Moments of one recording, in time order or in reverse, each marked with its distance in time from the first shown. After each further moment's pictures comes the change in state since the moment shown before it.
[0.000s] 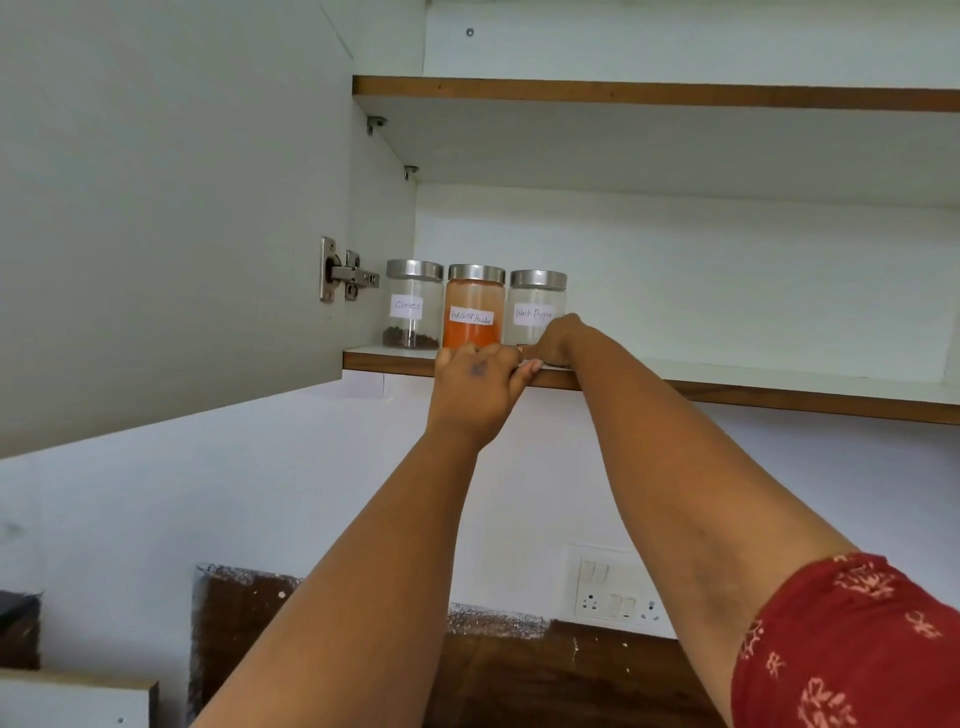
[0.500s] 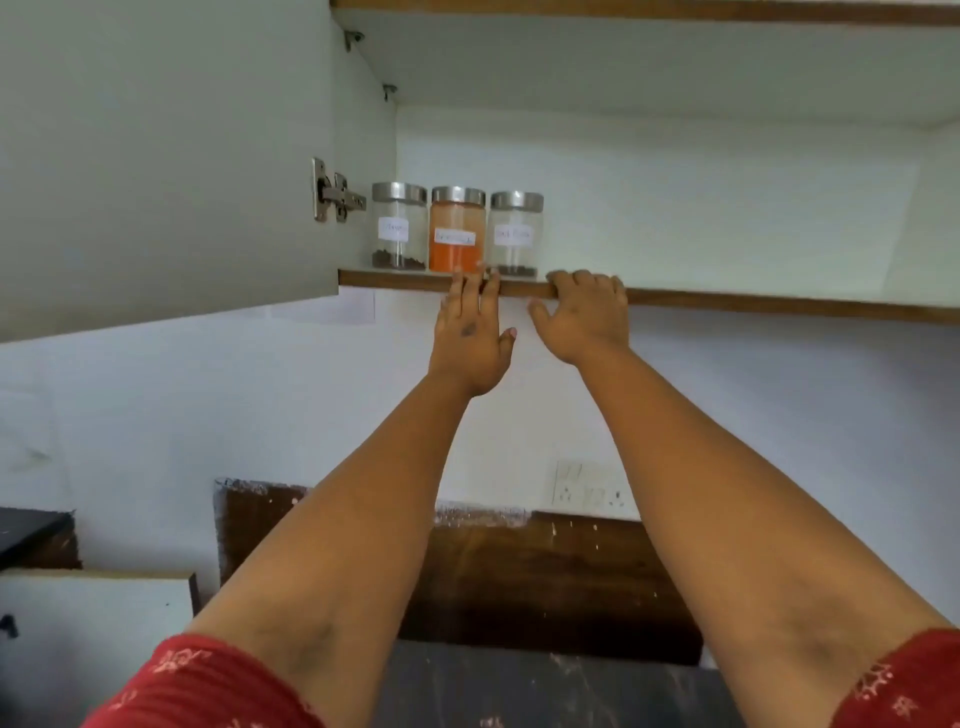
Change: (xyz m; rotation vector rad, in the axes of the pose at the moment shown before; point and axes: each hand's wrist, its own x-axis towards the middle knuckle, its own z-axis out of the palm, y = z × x) left_hand -0.055 0.028 -0.015 -0.075 -0.212 -0.059; right_hand -0.121 0.062 0.029 -0.231 0.477 -0.250
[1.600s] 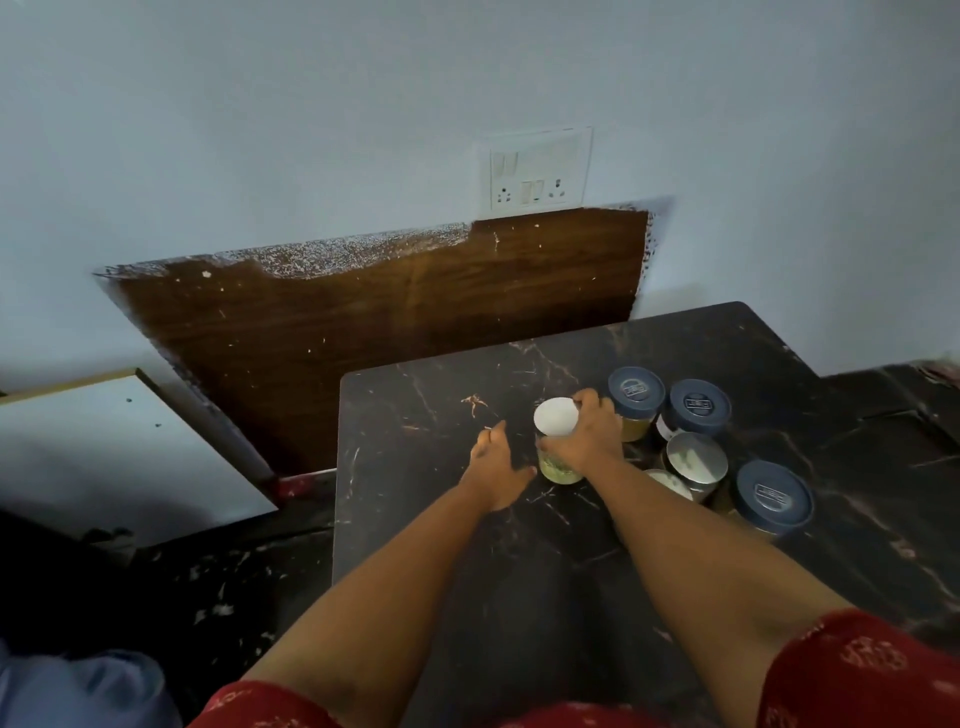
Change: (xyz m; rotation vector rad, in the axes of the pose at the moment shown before) left_hand -0.441 0.064 0.114 -0.496 -1.217 -0.556; right_hand -0.461 0.062 0.160 0.139 -0.696 0.818
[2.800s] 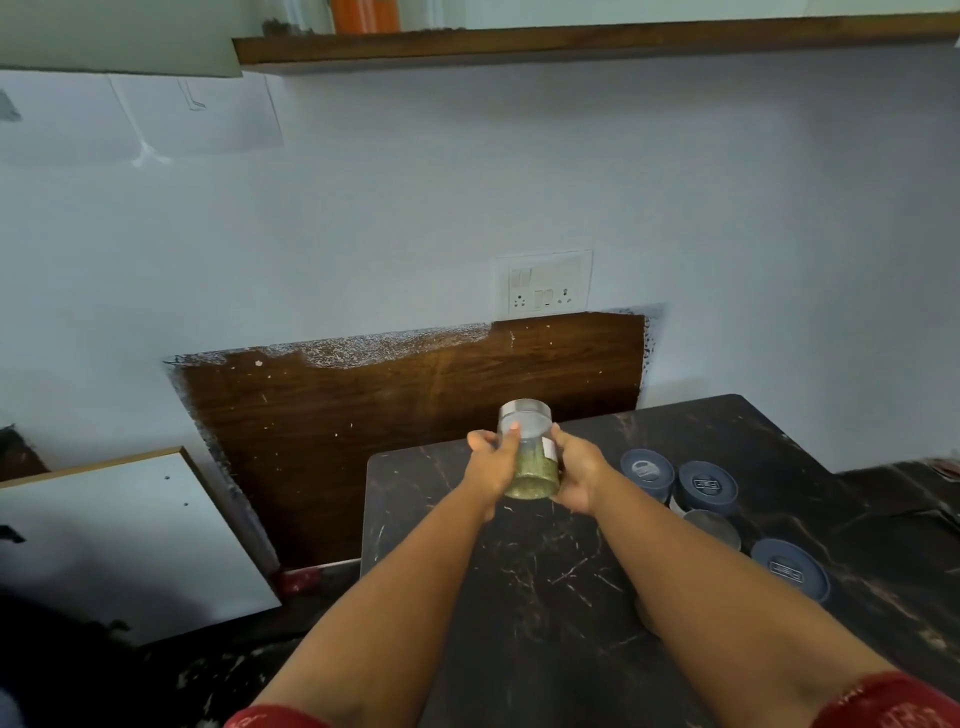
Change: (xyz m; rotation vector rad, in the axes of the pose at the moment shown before) left_hand -0.006 0.045 -0.086 -0.777 0.163 -0.036; right_hand -0.029 -0.092 -0.060 1.401 -0.531 0.371
